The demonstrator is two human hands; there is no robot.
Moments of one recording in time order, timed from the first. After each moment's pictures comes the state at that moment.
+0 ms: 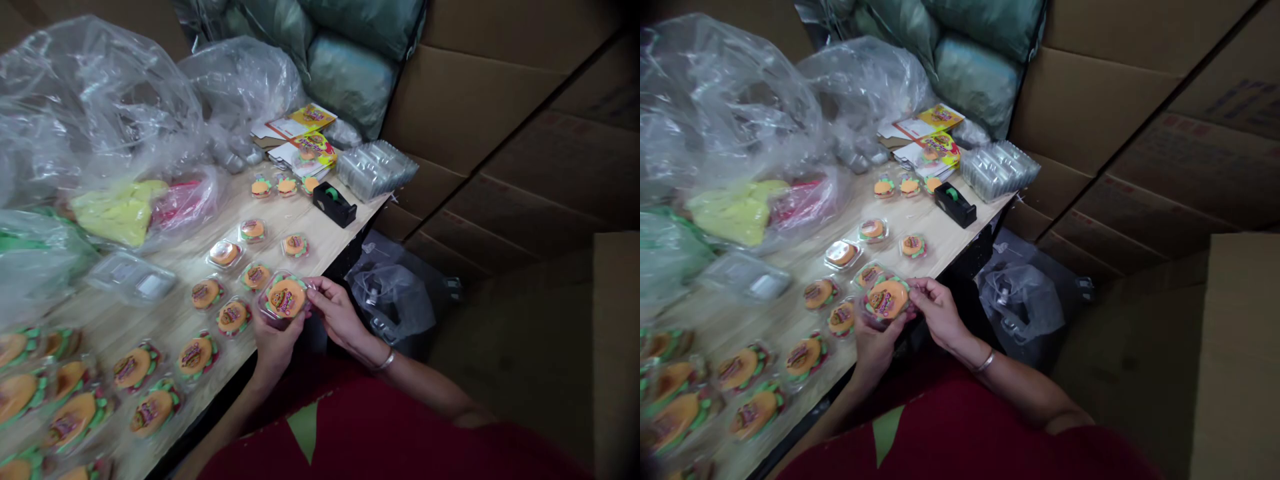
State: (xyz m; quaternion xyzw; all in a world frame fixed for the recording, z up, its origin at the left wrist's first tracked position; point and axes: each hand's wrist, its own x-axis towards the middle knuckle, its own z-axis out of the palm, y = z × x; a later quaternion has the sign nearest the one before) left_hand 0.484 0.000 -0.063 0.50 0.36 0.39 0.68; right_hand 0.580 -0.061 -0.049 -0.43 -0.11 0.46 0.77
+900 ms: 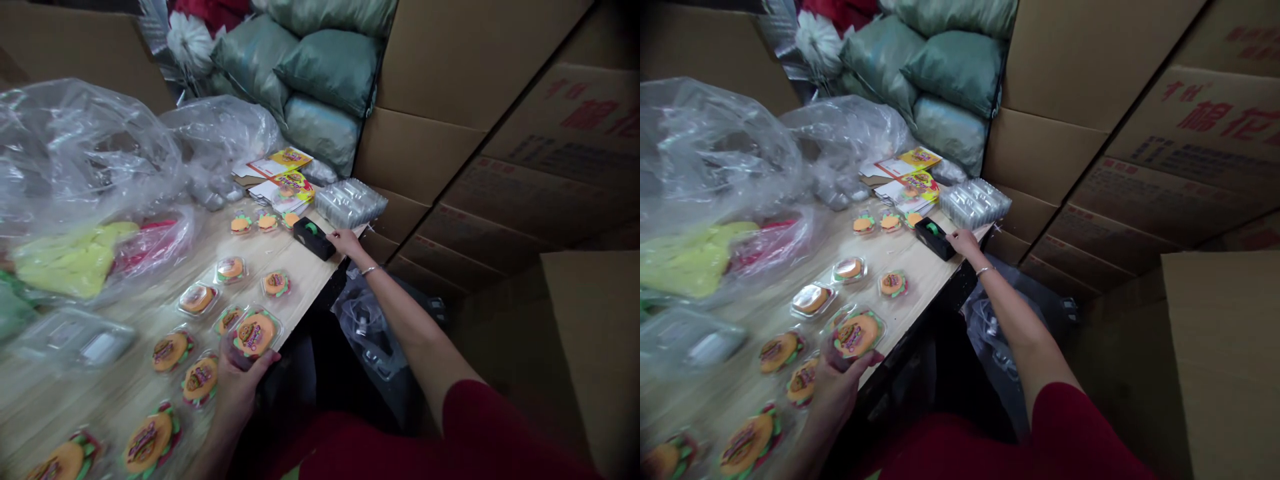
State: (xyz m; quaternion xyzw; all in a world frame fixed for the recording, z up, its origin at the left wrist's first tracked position) left_hand 0.481 0.042 -0.073 0.52 0.38 0.33 0.69; right_hand 0.853 0.016 -0.078 -0.82 -0.25 0.14 0.50
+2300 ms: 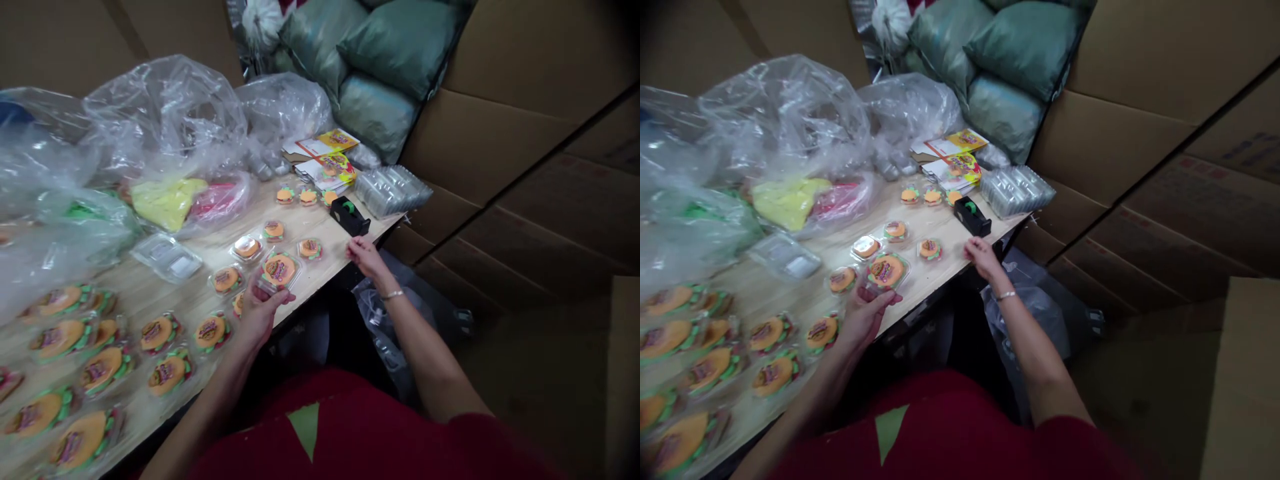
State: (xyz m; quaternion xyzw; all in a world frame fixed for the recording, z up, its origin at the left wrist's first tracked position) left_hand 0.464 0.038 -0.042 0.46 0.31 0.38 0.74; right_hand 0.726 -0.027 -0.088 -0.64 -0.22 0.33 0.66
